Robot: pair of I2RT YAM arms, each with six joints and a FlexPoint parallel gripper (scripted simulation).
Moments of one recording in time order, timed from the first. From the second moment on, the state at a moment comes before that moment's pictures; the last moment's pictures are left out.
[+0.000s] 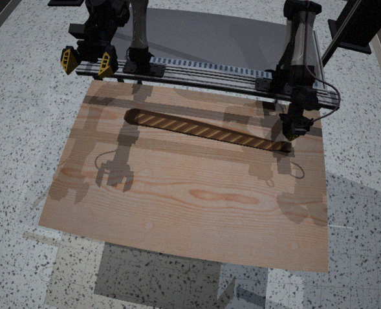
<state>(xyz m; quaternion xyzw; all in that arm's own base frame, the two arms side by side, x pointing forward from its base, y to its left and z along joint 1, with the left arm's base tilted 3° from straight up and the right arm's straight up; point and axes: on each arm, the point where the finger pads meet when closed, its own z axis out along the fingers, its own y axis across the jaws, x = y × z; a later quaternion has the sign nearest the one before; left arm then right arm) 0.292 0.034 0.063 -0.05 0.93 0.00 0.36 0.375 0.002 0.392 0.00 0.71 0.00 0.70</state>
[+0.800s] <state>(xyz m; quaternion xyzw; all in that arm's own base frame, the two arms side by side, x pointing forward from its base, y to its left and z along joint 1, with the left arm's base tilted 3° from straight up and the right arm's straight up) 0.291 0.033 0.056 -0.05 0.93 0.00 0.36 0.375 0.002 0.392 0.00 0.71 0.00 0.70</state>
